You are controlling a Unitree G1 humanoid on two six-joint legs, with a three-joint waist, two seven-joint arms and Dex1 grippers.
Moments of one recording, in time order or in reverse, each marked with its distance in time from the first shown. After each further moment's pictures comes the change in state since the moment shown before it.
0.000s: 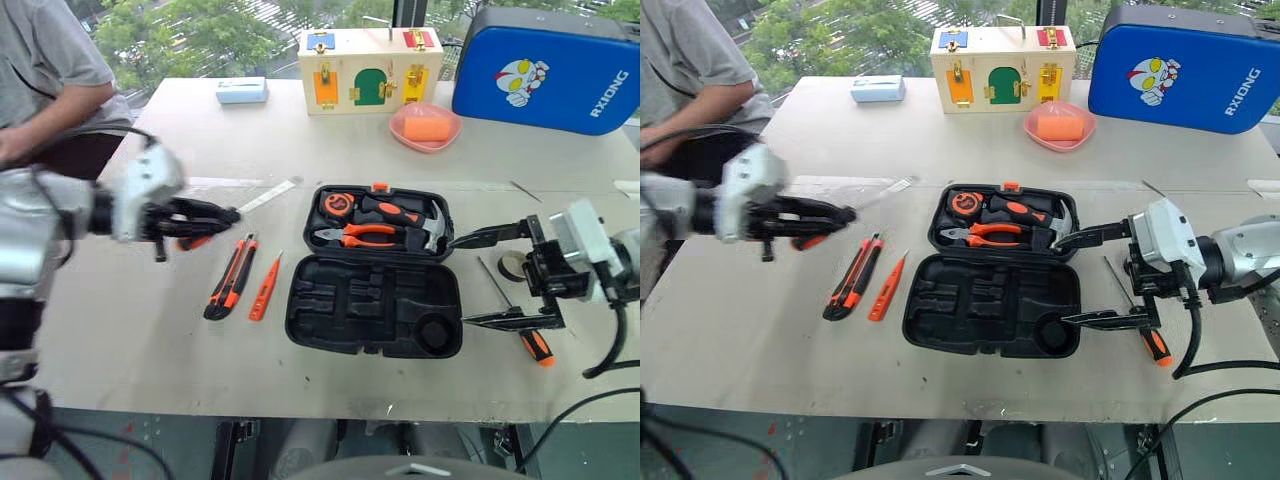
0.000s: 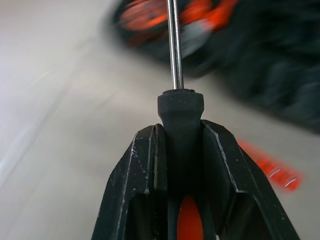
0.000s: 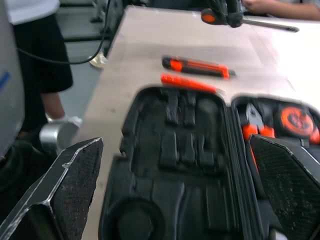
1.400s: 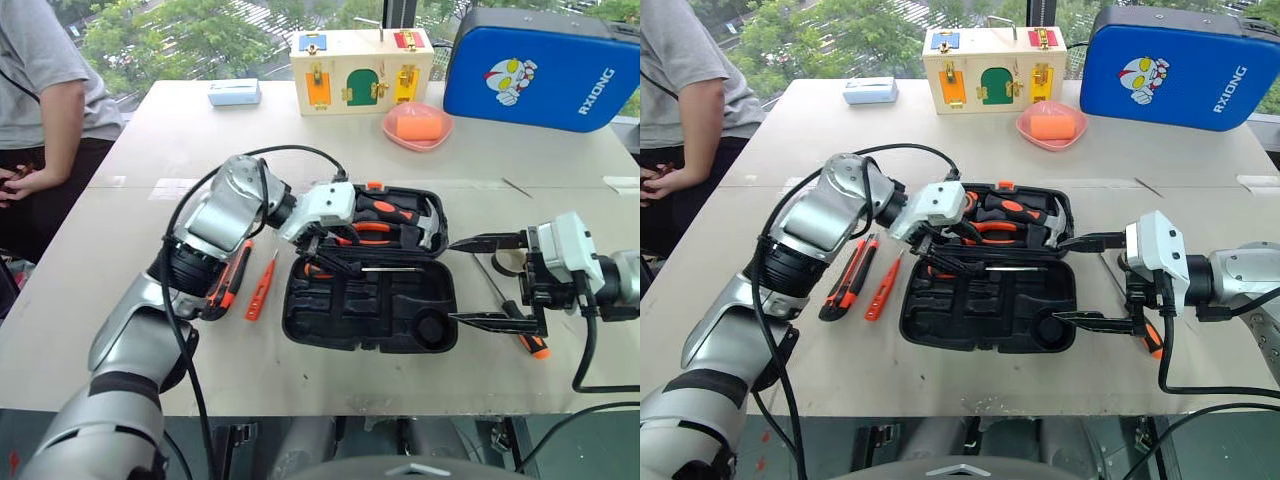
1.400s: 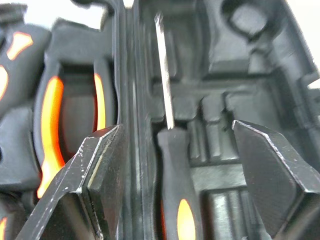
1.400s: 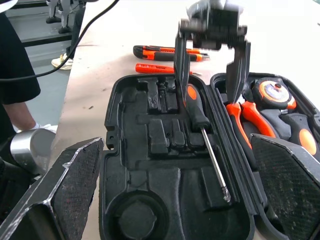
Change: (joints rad) left arm -0.342 -0.449 -0.341 0.058 0.264 0.086 -0.109; right arm 0.120 0.008 -0.047 -0.106 0.023 0.065 -0.185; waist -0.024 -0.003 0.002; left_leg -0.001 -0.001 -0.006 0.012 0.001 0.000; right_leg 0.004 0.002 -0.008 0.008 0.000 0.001
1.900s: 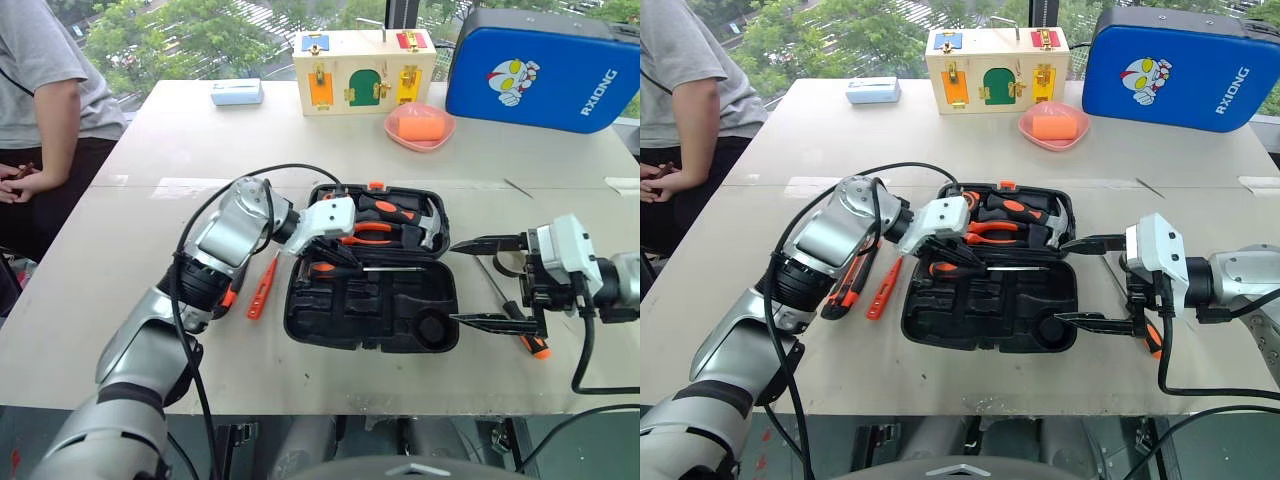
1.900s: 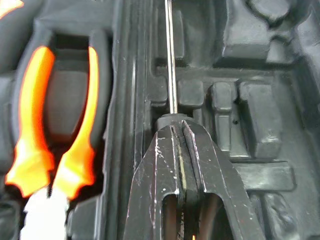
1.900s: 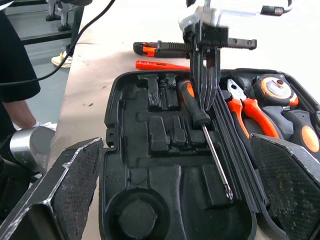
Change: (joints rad) left arm 0.075 -0.044 -0.041 0.039 0.075 -0.044 0.098; right arm 0.018 0.000 0.000 0.005 -0.013 -0.006 0.000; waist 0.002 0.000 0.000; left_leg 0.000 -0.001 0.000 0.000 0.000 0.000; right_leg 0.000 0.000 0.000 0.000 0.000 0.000
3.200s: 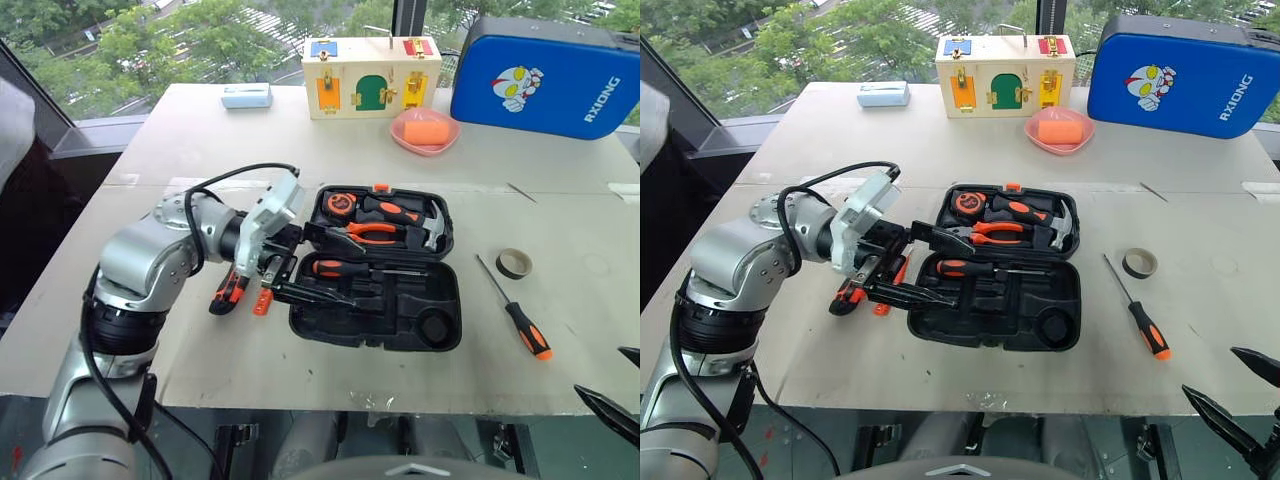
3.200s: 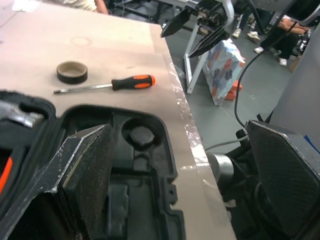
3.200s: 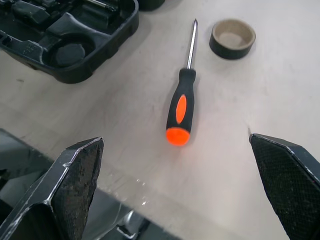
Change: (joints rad) left arm 0.220 0.153 0.327 -0.439 -0.644 0.319 -0.014; right arm 1.040 0.394 -0.755 -0.186 -0.031 -0.030 -0.163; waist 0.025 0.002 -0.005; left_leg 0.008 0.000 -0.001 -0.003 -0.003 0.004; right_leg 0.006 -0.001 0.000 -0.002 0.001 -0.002
